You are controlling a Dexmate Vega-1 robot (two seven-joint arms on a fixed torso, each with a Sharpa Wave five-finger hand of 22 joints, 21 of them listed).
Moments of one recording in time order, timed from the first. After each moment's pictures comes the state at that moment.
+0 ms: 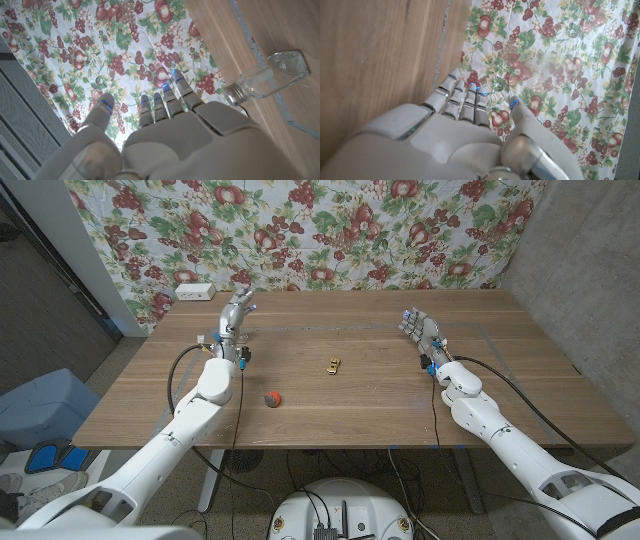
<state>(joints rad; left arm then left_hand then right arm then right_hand) 0.89 0.52 0.34 -1.40 -0.25 -0.40 0.39 0.14 0.04 0.70 -0.17 0.17 0.10 -0.06 0.18 0.17 0.05 -0.04 0.19 0.18 0.16 -0.01 0.19 0.18 0.12 0.05 0.51 0.17 -0.80 -0.42 -0.38 -1.20 0.66 0.32 0.02 0.33 0.17 0.51 -0.04 0.19 0.37 0.04 0.19 0.18 0.34 -0.01 0.21 0.20 0.20 -0.01 0.32 0.36 0.41 0.02 0.22 0.17</state>
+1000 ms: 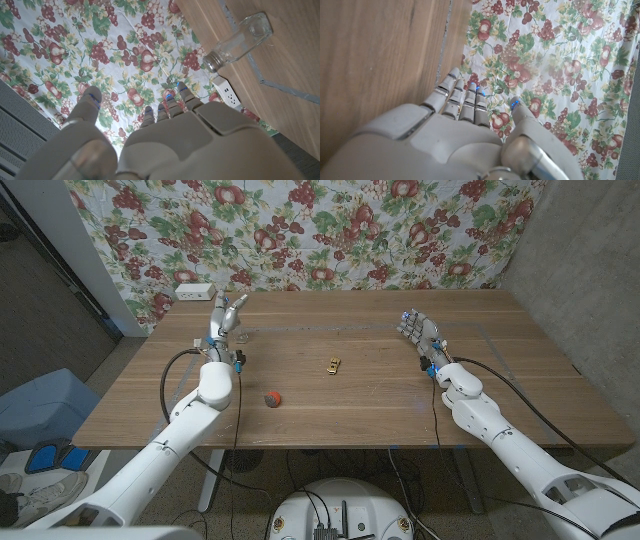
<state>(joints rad) 0.97 0.54 0.30 -1.56 -0.15 -0.21 0.59 0.23 -0.03 0.66 -0.18 0.17 -0.07 -0.07 0.19 0.18 -0.11 0.00 0.18 0.18 0.00 0.00 0.18 0.18 -0.04 0.06 0.41 0.18 -0.82 -0.44 -0.38 -1.23 0.67 0.31 0.02 0.32 0.16 0.50 -0.05 0.19 0.37 0.05 0.19 0.18 0.36 0.01 0.21 0.20 0.21 0.00 0.32 0.36 0.42 0.03 0.22 0.18</state>
